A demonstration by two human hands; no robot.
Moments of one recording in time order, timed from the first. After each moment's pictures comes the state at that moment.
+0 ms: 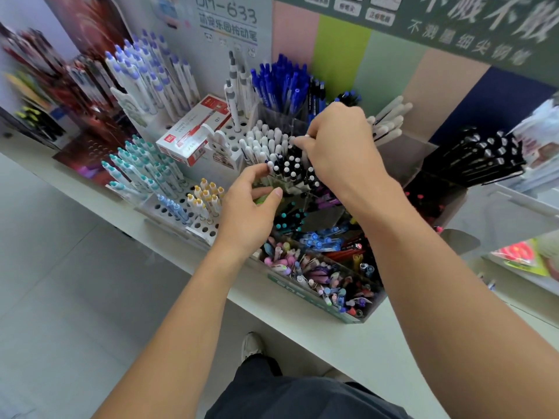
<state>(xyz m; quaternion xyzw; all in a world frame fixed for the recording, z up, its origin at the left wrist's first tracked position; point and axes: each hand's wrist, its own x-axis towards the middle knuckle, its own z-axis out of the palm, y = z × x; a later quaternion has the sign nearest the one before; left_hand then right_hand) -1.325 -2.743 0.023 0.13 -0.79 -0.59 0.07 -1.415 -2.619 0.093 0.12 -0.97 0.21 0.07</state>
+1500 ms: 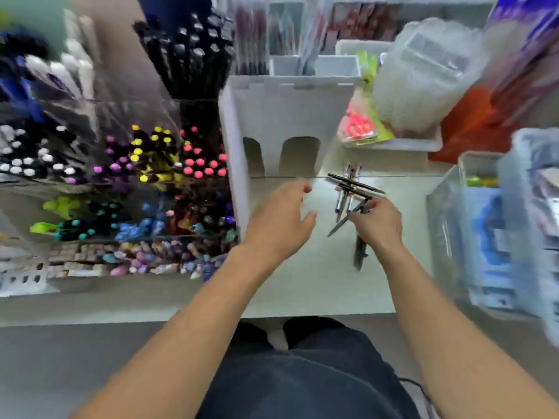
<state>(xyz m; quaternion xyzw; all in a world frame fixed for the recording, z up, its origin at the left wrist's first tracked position) -1.302 -2.474 -0.035 -0.24 -0.92 -0.26 -0.16 -1.253 -2.283 -0.105 -0.46 -0.80 0.36 -0.10</state>
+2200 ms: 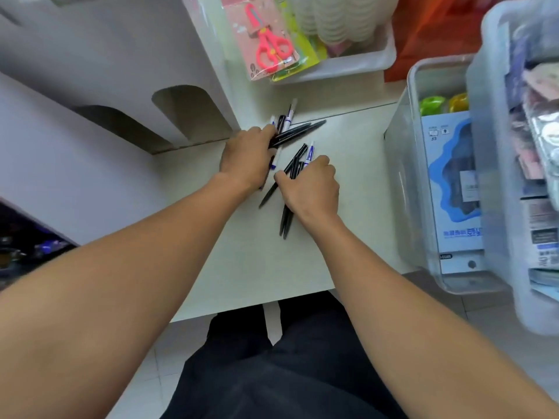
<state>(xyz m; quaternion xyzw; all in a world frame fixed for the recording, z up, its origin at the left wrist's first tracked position) -1.367 -2.327 -0.181 -0.30 -0.93 -0.09 -0.17 -1.259 -2.250 -0.178 -0.47 -0.80 0.37 -0.08</state>
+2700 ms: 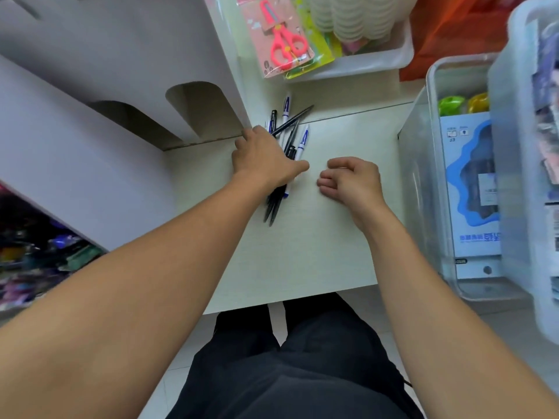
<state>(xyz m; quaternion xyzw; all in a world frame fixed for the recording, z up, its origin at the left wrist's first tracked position) -1.352 -2.314 -0.169 -0.10 -0.96 -0.09 -0.24 -1.237 -2.202 -0.172 -0.51 -0.54 0.67 -0.02</state>
